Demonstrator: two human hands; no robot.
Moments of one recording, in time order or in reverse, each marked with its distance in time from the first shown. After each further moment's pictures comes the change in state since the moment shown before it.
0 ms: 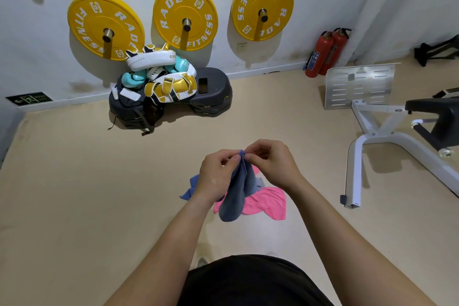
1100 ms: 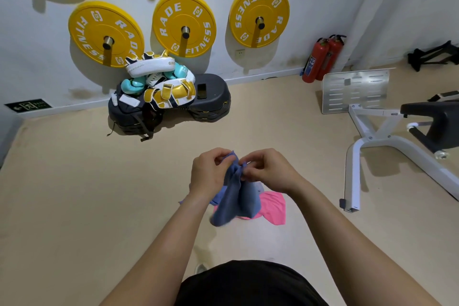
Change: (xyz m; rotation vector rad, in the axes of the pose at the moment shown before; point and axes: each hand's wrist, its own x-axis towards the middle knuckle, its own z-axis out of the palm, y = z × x) left_hand 0.008 -0.002 -0.012 0.297 0.129 0.094; right_hand -0.007 -0.008 -0.007 -0.076 -0.287 0.087
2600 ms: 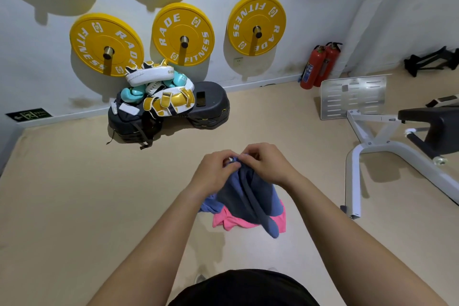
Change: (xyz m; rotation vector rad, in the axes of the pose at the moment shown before) left_hand 0.032 0.010 0.001 0.208 -0.294 0.173; right_hand 0.034 0.004 -0.018 -0.269 0.160 -0.102
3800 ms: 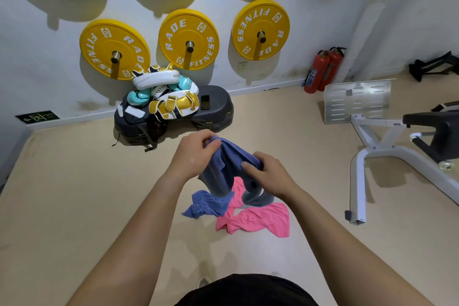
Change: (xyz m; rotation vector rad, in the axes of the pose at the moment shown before) left_hand -0.003 0.008 -0.066 0.053 0.213 -0.009; right_hand -0.018 -0.002 0.021 0.132 0.058 0.109
